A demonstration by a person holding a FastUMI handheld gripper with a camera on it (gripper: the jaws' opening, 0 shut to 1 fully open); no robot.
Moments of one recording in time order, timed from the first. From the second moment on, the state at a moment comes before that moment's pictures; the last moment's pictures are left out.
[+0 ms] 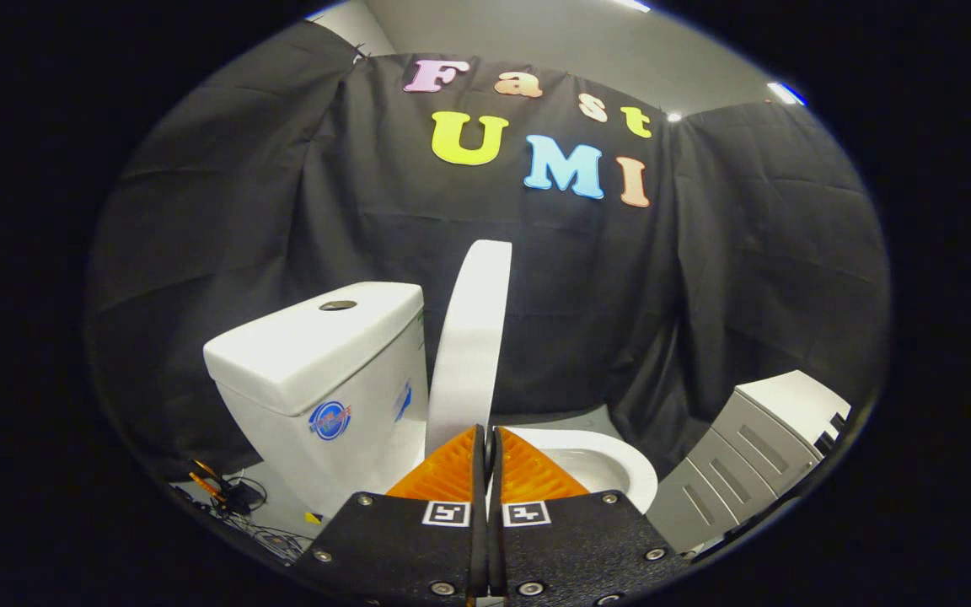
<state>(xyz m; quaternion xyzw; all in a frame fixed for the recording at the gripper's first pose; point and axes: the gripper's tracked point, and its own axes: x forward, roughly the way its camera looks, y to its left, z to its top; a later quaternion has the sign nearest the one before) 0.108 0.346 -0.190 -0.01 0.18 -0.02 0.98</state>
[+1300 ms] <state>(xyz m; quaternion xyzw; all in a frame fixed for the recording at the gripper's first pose) 0.115 0.416 -0.187 0.01 0.18 0.09 0.98</state>
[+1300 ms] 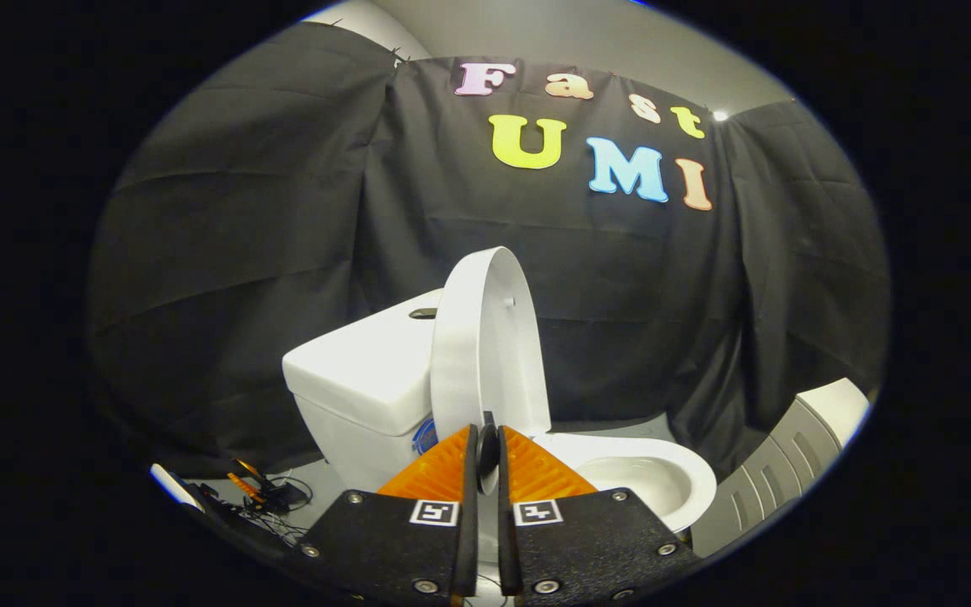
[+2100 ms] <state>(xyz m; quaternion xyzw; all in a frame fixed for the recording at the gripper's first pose) 0.084 0.346 -0.117 0.07 0.14 0.15 0.98</state>
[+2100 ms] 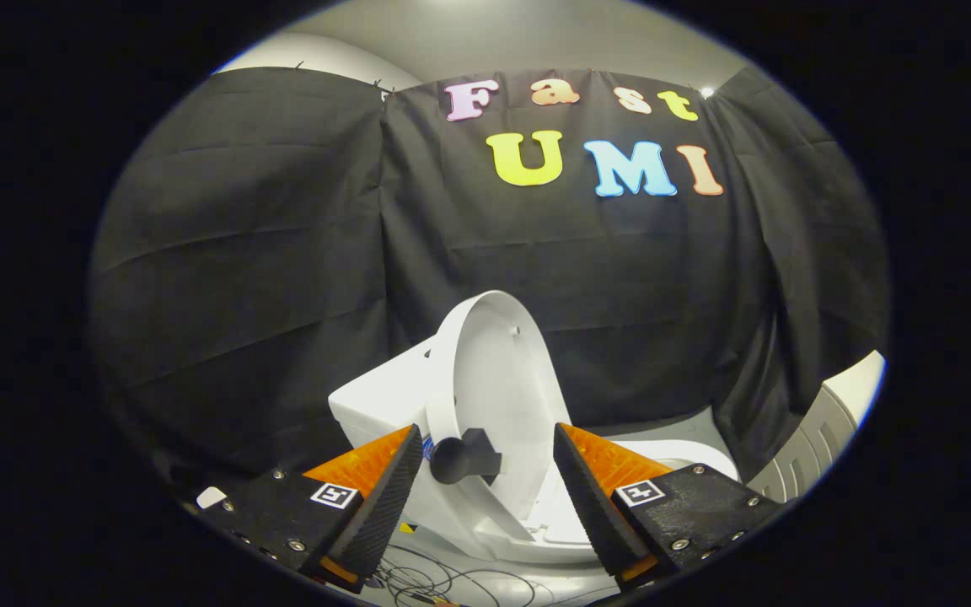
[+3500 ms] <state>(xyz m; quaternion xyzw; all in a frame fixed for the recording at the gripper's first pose) 0.035 0.023 -0.048 0.04 0.01 0.10 0.99</state>
